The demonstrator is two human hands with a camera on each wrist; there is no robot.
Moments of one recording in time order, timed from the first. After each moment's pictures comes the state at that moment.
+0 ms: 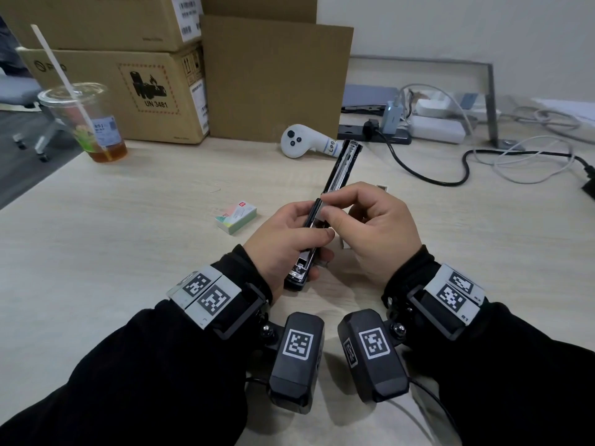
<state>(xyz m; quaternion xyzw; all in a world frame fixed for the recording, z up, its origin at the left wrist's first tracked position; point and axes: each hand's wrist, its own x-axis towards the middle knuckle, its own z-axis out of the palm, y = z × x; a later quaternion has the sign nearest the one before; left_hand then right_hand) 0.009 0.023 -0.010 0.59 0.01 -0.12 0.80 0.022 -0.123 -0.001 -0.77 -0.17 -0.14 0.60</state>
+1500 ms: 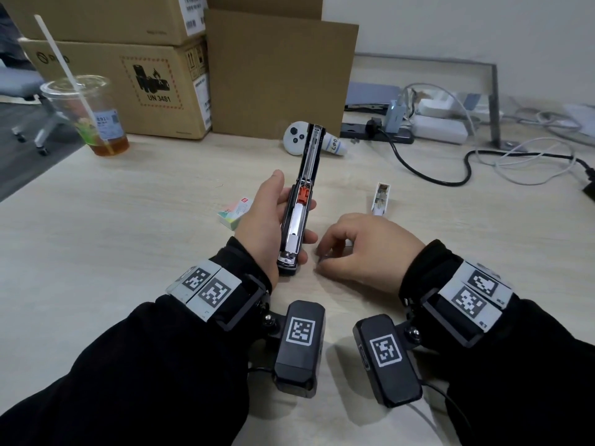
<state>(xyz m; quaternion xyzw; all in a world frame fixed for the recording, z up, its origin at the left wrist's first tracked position) 0.007 0.026 0.008 0.55 0.12 -0.04 0.82 0.022 -0.135 0.010 -0.94 -0.24 0.07 0.23</state>
